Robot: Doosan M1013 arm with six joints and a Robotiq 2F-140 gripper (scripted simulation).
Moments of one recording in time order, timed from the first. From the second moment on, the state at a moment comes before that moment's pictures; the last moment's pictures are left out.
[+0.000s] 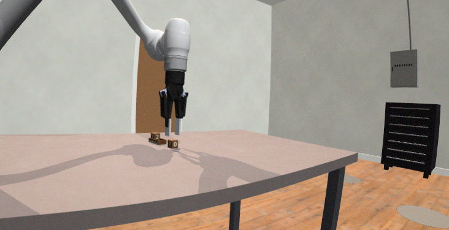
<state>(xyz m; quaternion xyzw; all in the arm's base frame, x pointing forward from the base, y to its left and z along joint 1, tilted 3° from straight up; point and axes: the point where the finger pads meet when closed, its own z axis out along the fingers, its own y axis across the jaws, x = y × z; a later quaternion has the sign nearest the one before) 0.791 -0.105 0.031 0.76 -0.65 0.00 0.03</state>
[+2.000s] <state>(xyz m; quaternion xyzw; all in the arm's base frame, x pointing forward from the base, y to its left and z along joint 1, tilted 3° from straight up) 0.790 -0.105 0.022 0.76 -0.65 0.00 0.03</state>
